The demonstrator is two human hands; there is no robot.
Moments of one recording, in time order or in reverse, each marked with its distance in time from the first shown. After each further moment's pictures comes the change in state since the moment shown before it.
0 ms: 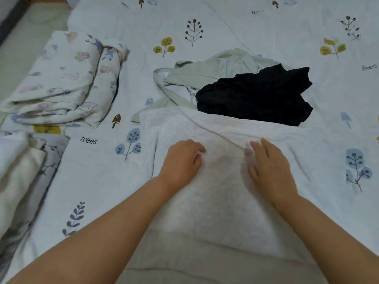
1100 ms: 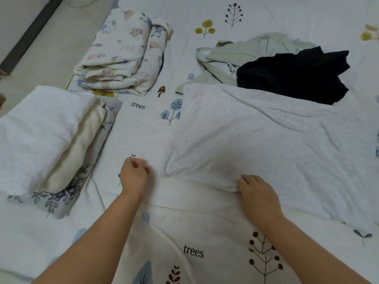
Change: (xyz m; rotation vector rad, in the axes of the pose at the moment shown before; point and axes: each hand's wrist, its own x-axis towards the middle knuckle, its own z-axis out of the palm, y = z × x) left_hand -0.186 -0.095 -0.060 -0.607 0.493 -1.099; right_hand -0.131 -0.100 0.040 -0.078 -0.153 -0.263
